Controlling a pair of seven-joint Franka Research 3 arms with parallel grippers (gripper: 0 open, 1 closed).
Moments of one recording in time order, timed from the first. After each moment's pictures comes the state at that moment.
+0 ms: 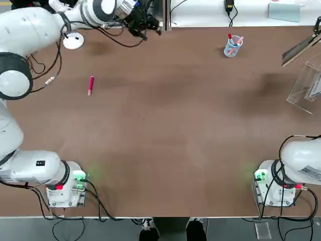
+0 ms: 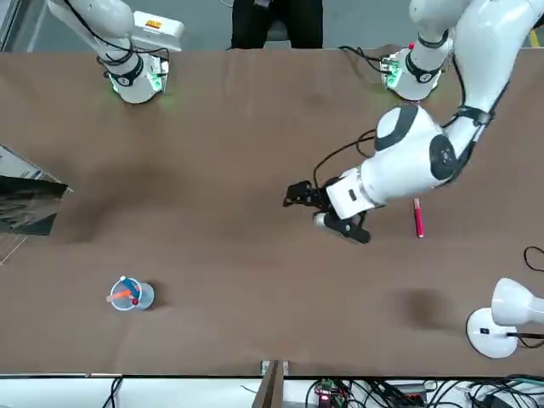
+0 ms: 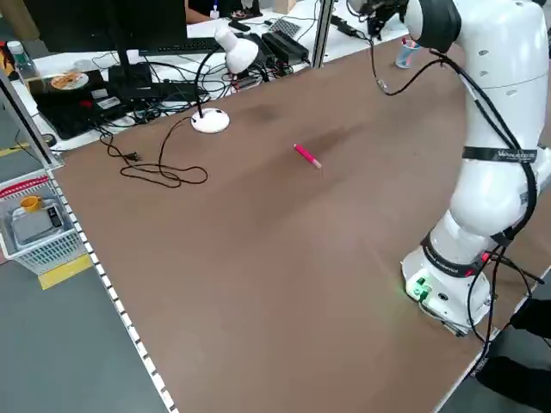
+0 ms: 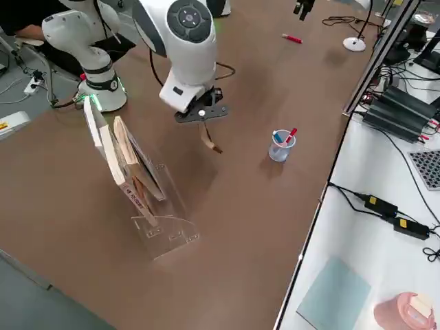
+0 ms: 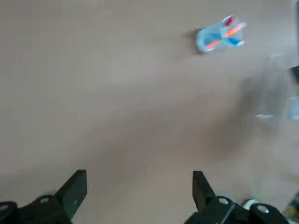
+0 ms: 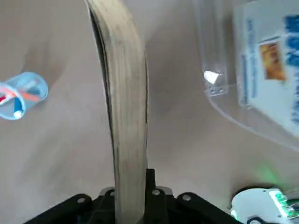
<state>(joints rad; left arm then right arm) 0.06 0.52 -0.68 -1.49 -0.22 2.15 -0.18 -0.41 0.31 0.01 -1.48 0.25 1.48 0.45</state>
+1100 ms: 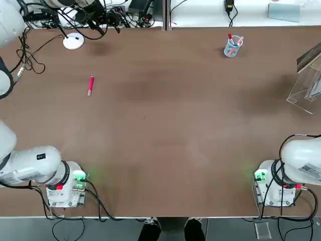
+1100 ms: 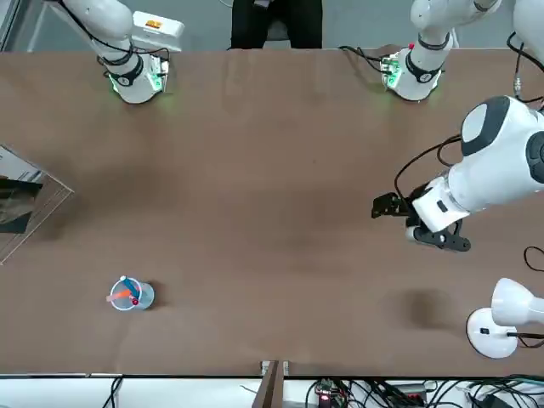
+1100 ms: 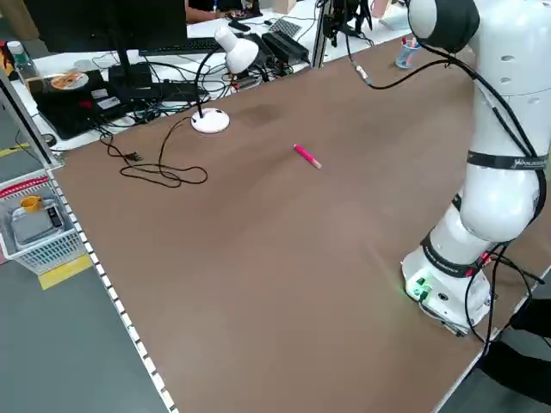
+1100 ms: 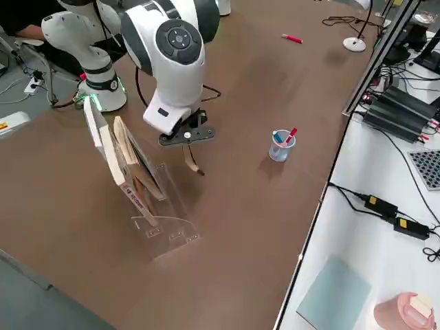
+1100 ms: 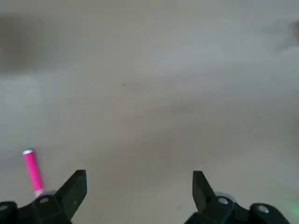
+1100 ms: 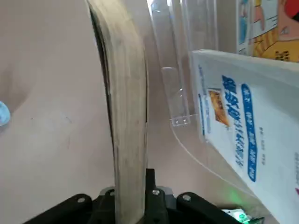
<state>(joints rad) 0.26 0.42 -0.67 -1.50 0.00 1.90 -0.18 -0.46 0.38 0.01 -1.42 0.11 1.48 0.37</state>
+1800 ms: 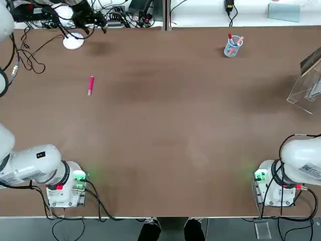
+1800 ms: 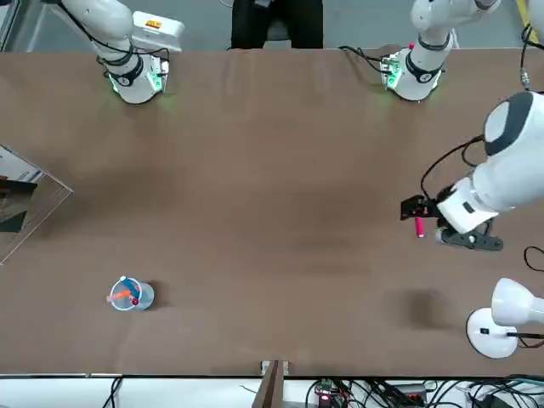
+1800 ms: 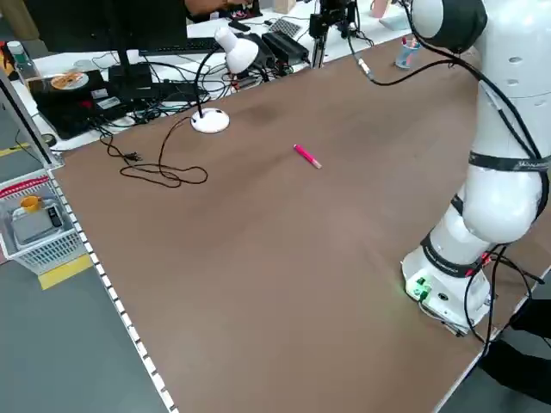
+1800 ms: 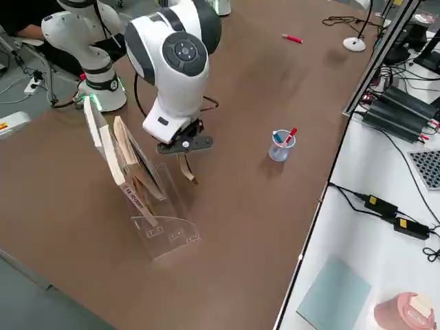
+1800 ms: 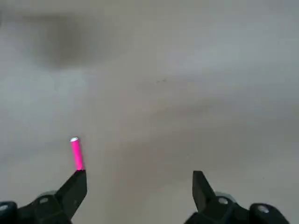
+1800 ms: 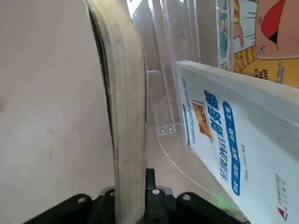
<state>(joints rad) 0.35 0.39 -0.67 -1.51 0.06 1.83 -0.18 -0.46 0.43 0.01 -1.40 0.06 1.48 0.37</state>
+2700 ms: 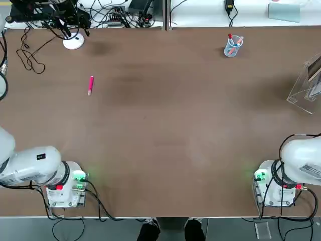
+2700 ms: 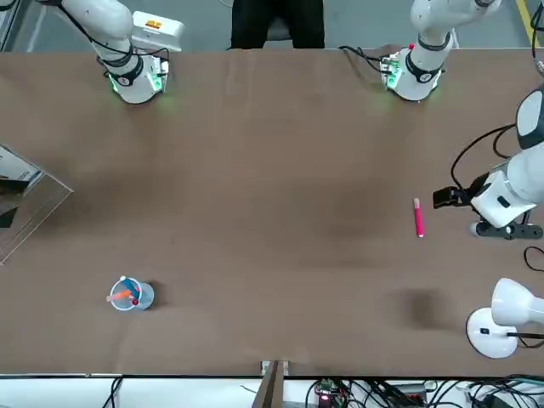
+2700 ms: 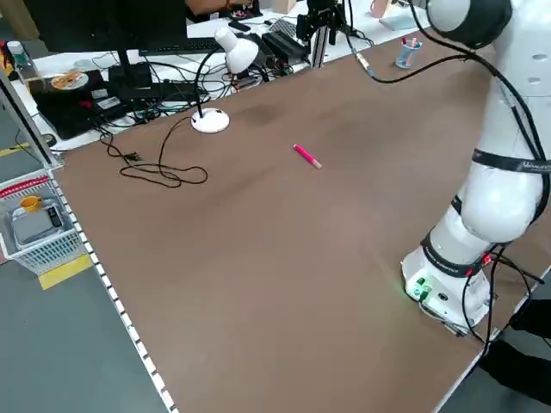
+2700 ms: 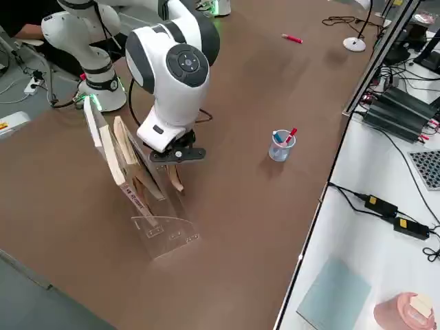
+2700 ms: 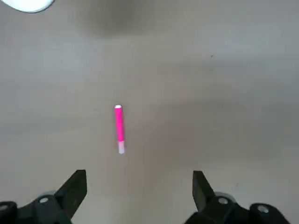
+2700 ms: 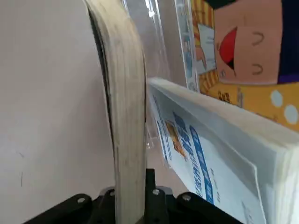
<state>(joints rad) 0.19 0.29 -0.40 -1.52 0.03 1.69 -0.14 -0.47 0.45 0.01 -1.39 -0.04 1.52 0.40</state>
